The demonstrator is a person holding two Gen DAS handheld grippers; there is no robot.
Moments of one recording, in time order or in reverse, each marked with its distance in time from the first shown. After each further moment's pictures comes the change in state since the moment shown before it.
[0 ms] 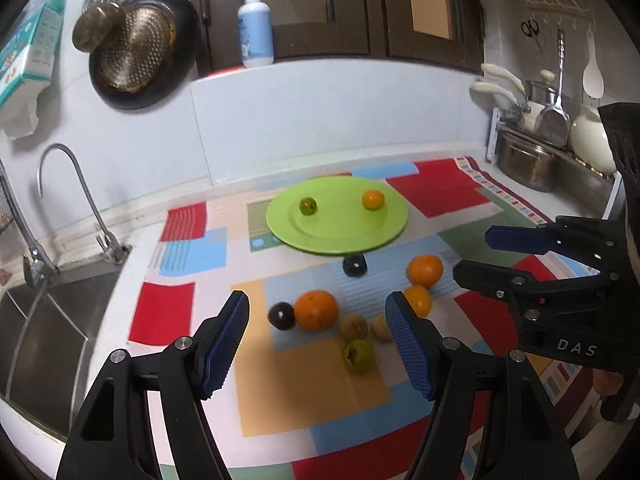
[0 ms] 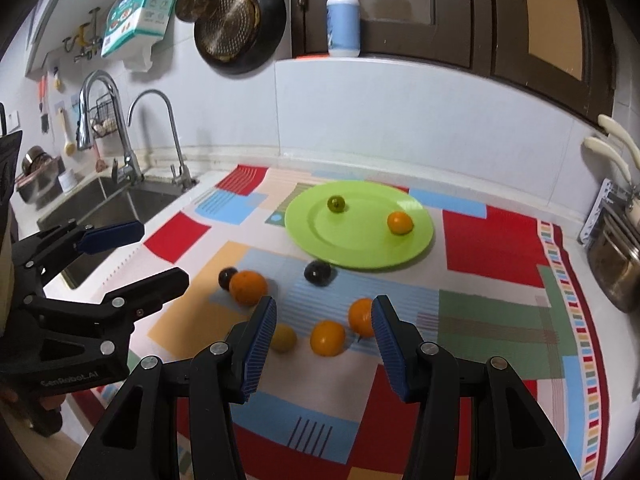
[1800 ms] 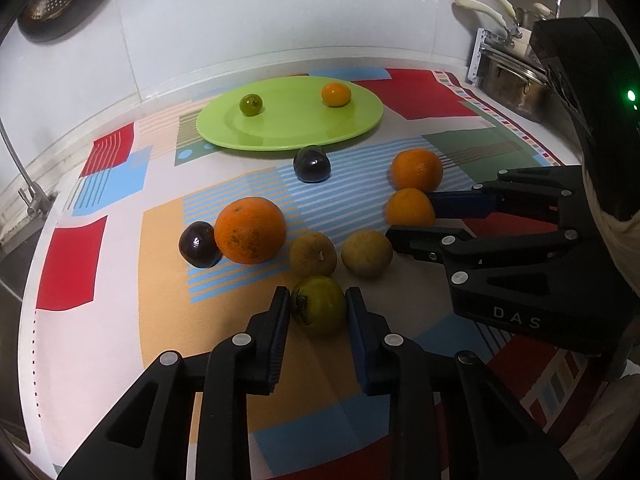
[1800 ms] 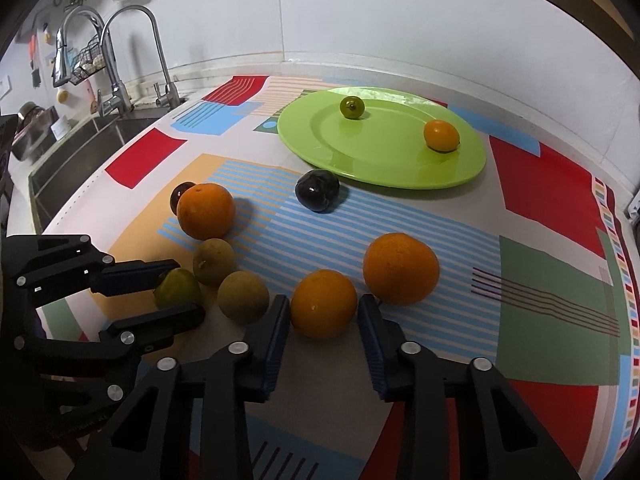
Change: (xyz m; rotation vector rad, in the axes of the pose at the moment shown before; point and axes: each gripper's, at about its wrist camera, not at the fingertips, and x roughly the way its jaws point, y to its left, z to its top) left arm 0.086 -0.016 -0.037 0.049 0.251 -0.138; right arm 0.101 -0.008 -0.025 -0.044 0.227 0.055
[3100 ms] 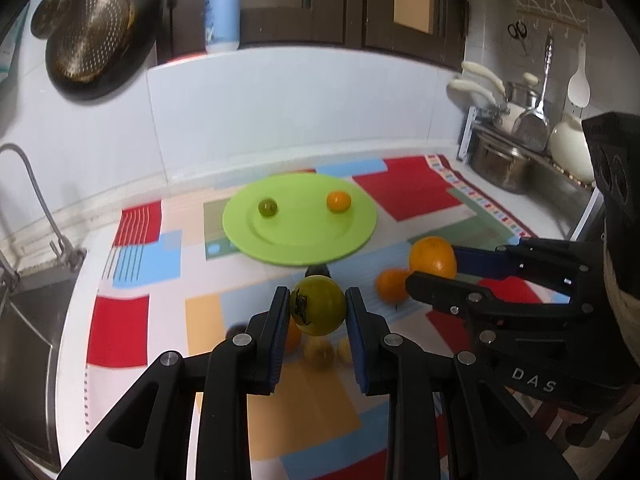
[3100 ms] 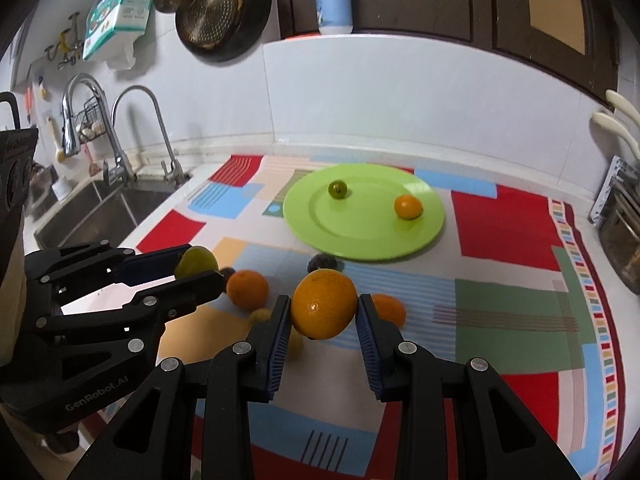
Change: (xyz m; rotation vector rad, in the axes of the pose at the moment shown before) left arm -0.077 0.009 0.048 -0.029 -0.226 -0.008; right arm -0.089 0.012 0.021 0.108 -0.200 -0.044
